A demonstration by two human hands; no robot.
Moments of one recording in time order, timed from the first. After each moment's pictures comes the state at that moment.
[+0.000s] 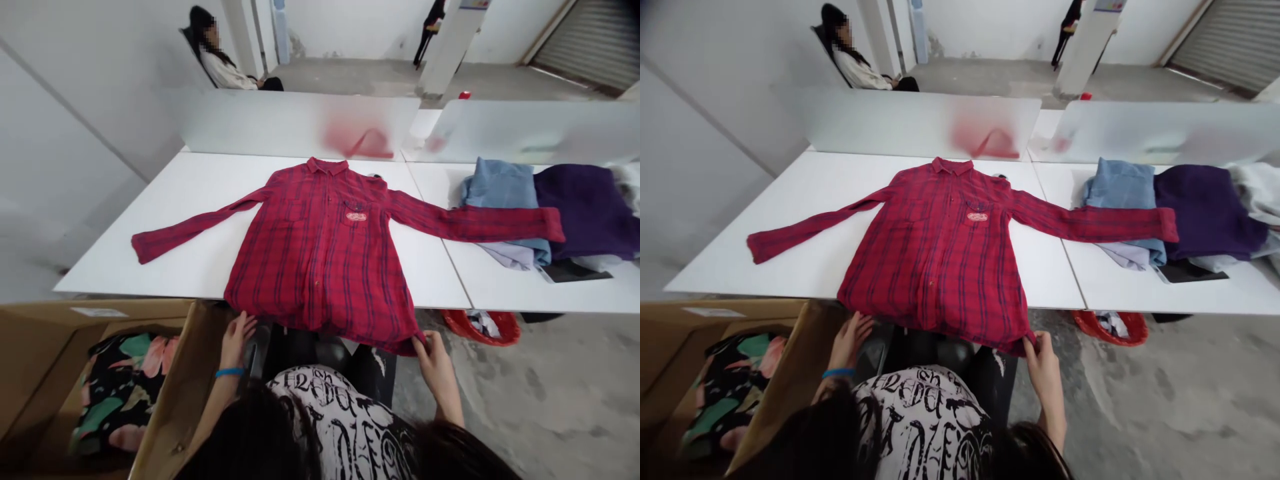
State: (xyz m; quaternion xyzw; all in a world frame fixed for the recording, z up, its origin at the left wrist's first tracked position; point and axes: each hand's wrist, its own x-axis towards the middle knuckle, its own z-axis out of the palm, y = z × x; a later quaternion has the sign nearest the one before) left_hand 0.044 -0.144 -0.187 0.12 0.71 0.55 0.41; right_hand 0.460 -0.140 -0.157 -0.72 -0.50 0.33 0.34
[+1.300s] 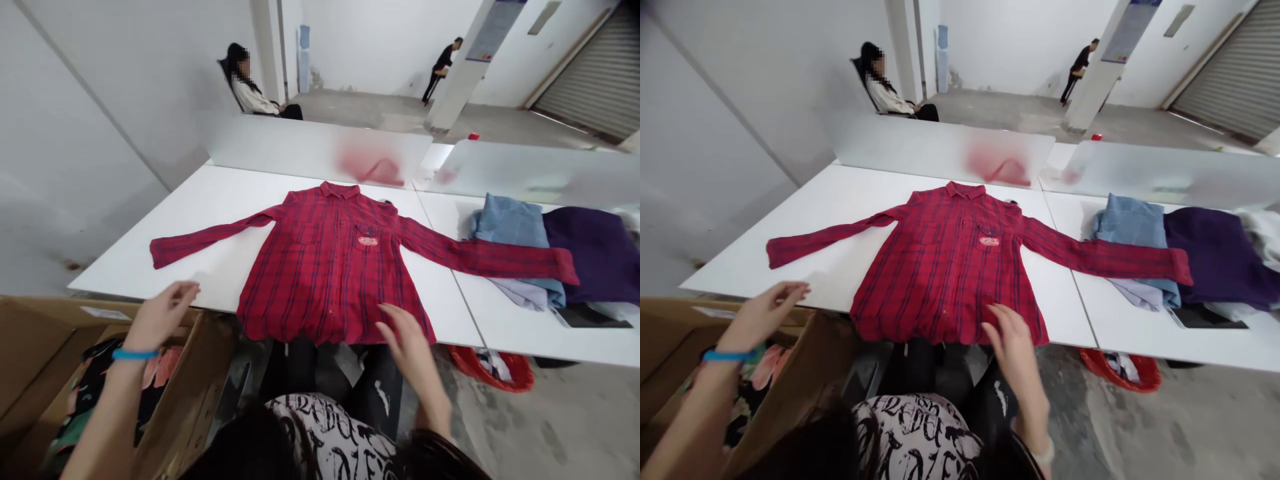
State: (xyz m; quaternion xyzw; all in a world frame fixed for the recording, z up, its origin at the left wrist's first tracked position) left_hand -0.097 -0.106 -0.066 0.48 0.82 0.27 0.16; right_hand 0.384 -0.065 -0.089 -0.53 -0.79 0.11 0.28
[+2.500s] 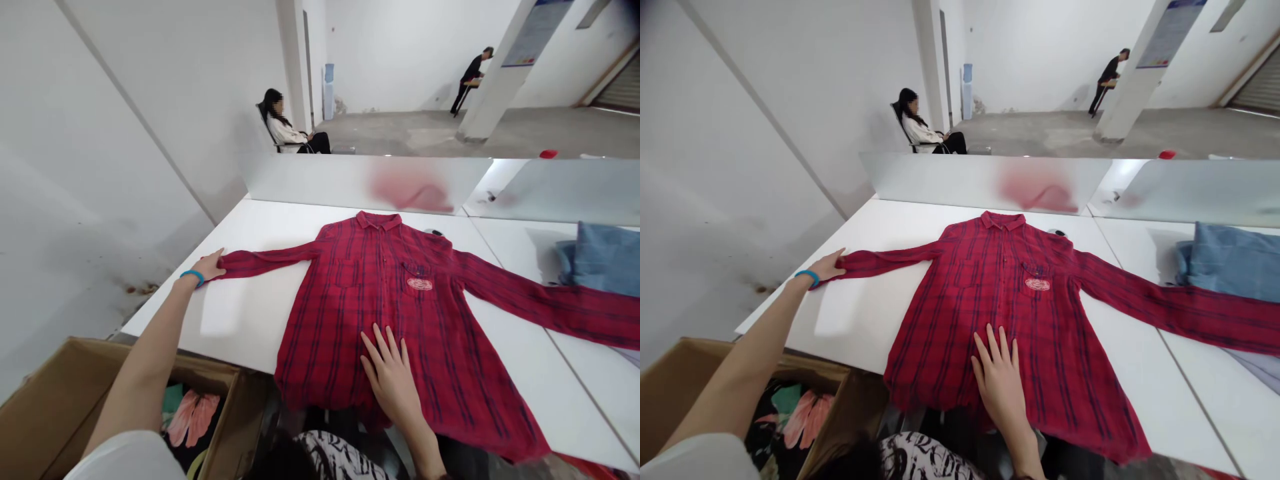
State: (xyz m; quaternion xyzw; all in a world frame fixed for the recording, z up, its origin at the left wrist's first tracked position) left_hand -0.264 0.090 -0.054 0.57 0.82 -0.04 0.04; right_hand 0.255 -0.012 -0.151 -0.50 -0.85 0.02 0.17
